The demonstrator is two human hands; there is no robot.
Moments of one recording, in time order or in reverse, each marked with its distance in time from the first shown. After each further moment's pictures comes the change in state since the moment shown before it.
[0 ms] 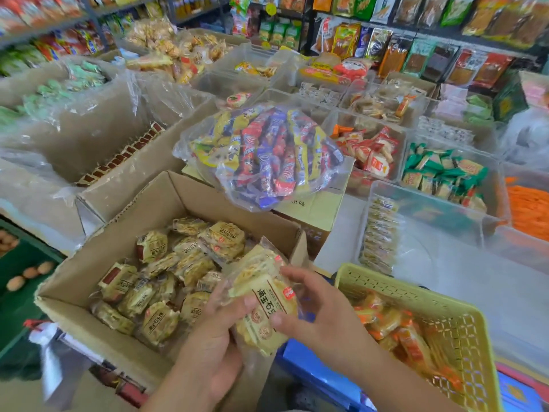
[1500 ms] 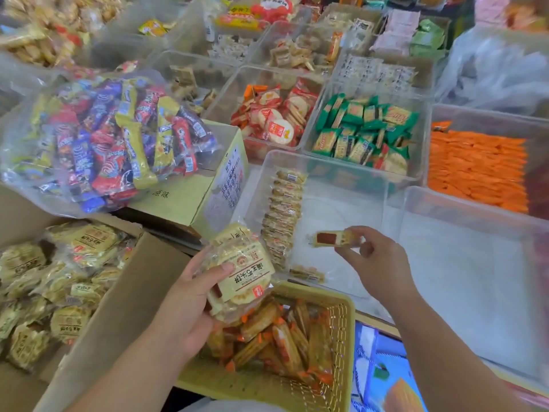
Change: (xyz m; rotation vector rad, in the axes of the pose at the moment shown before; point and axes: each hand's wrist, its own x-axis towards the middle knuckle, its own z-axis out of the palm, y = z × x) left_hand 0.140 -0.150 0.165 0.247 0.162 -0.083; right_hand -0.021 0.180 -0.338 -0.346 0.545 0.254
